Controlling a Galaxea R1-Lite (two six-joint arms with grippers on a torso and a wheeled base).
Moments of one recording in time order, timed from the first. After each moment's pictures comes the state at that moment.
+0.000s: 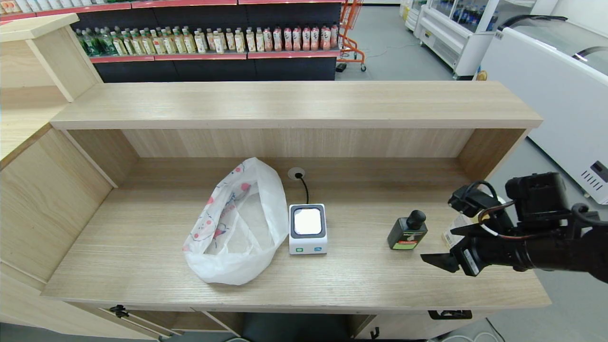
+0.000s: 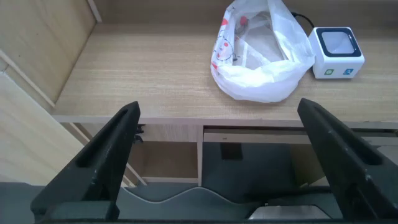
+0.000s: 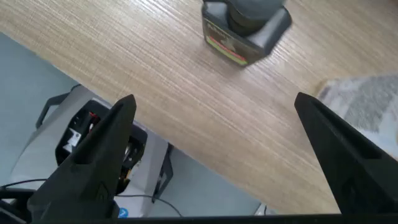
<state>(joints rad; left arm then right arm) 0.00 0.00 0.00 0.00 -0.01 0.00 0.17 1.70 -0.69 -0.32 0.23 -0.41</state>
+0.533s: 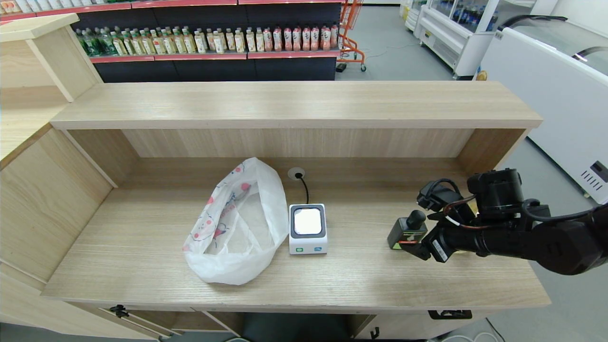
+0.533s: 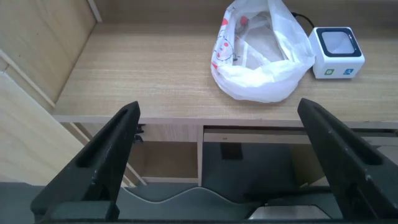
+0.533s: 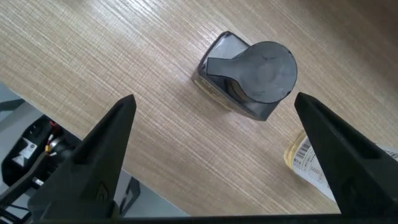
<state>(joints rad) 0.00 0.00 0.00 0.00 -0.01 0.00 0.24 1.83 -0.78 -0.44 0.13 -0.50</state>
